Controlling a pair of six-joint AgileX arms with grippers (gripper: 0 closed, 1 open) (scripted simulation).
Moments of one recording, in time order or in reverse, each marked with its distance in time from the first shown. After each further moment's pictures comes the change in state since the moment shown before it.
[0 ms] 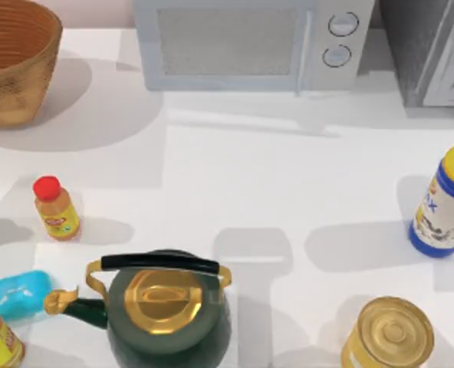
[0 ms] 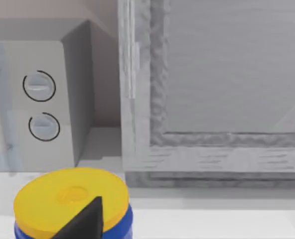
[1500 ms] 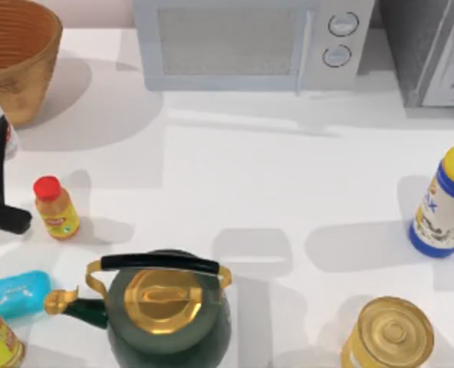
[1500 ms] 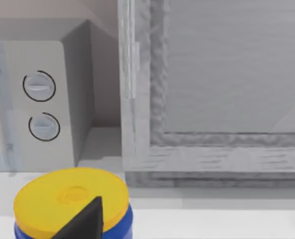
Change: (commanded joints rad) left arm -0.107 0.080 -0.212 0.504 0.231 -0.031; right arm 0.000 0.000 0.000 0.000 0.000 0.000
